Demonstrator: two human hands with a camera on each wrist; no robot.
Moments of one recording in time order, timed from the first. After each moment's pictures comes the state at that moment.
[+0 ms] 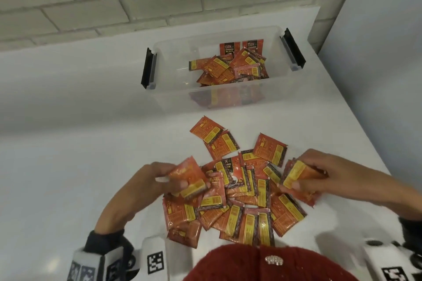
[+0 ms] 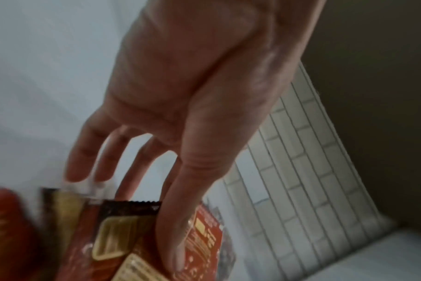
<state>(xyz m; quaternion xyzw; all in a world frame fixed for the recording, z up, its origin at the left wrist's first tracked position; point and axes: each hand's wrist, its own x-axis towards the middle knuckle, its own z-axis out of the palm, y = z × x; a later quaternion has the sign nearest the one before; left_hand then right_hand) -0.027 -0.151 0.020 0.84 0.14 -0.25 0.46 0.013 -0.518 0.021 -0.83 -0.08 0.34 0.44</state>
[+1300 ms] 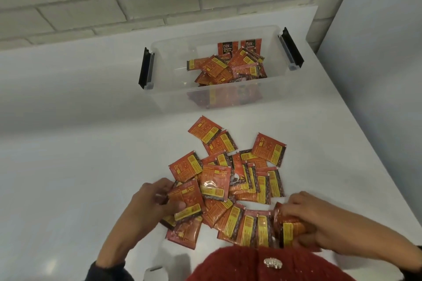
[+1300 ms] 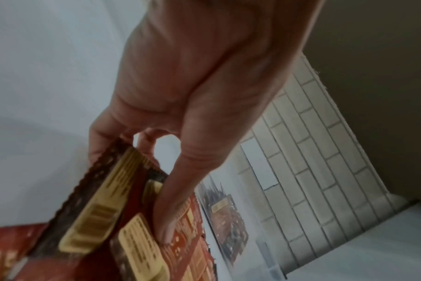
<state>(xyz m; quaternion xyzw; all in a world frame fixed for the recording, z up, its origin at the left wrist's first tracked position) -0.059 -0.166 0.004 0.86 0.18 -0.22 0.43 -0.037 -0.500 -0.001 -0.84 -0.31 0.39 0.22</state>
